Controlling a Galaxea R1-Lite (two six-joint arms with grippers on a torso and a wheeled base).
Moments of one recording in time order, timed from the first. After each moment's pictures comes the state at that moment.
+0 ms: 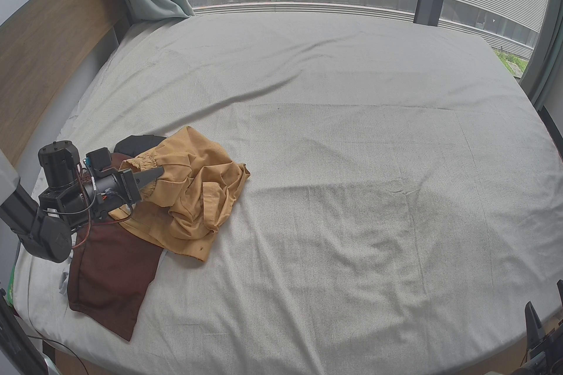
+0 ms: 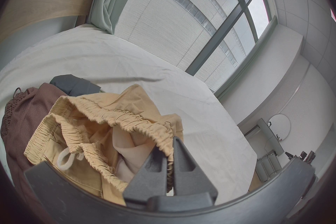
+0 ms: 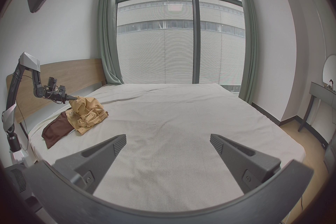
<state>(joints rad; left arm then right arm) 0.02 1.92 -0.65 -1.08 -0.64 -0.32 0.00 0.02 -0.02 0.00 0.02 0.00</state>
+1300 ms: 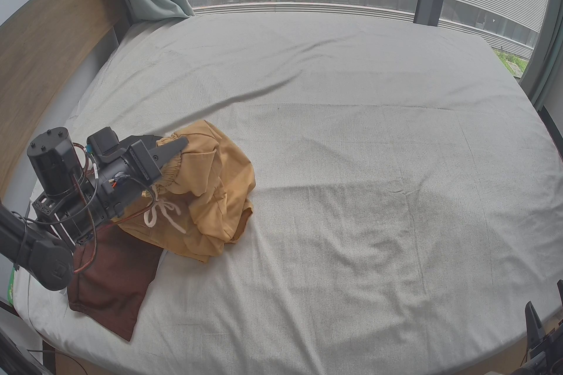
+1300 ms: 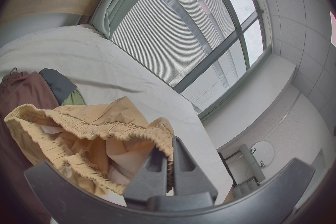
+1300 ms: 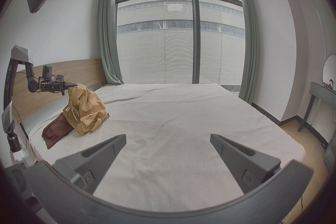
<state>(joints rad) -0.25 1.73 -0.55 -1.22 -0.37 -0.68 0.00 0.02 -0.02 0.00 0.02 0.00</state>
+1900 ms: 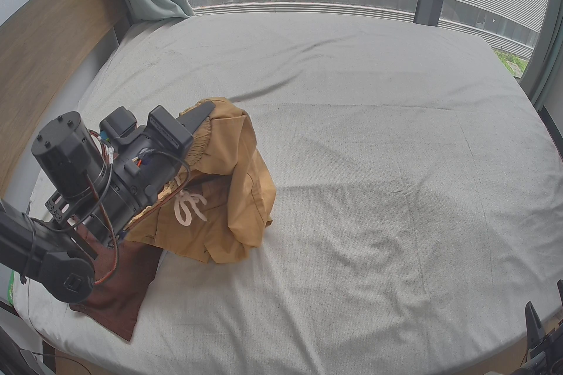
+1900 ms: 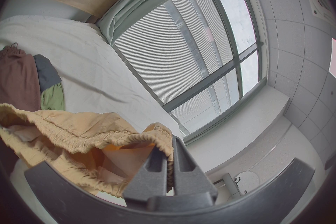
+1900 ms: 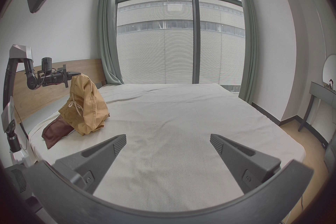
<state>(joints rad) -0.49 1.72 -0.63 -1.30 -0.05 -0.86 0.00 0.02 -0.02 0.00 0.02 0.00</state>
